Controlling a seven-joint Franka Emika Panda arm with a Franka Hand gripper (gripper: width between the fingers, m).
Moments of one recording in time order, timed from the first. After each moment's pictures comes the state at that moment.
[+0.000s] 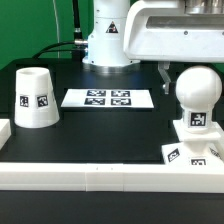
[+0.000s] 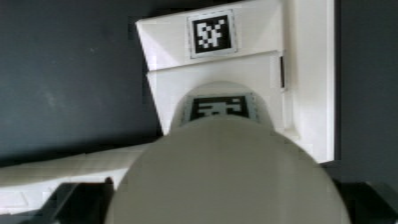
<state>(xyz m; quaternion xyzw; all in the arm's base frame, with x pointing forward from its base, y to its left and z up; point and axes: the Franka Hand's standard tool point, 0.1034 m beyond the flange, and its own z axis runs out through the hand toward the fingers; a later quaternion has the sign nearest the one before) 0.634 0.082 0.117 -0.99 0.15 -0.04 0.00</state>
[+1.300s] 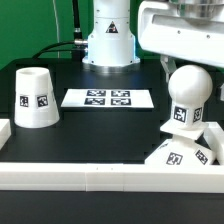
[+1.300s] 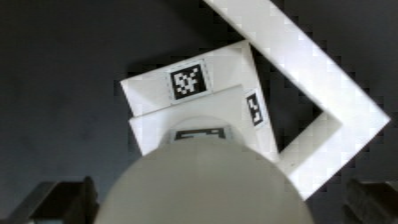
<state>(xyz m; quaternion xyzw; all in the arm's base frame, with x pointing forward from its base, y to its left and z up) 0.609 0.090 0.126 -0.92 0.39 0.02 0.02</state>
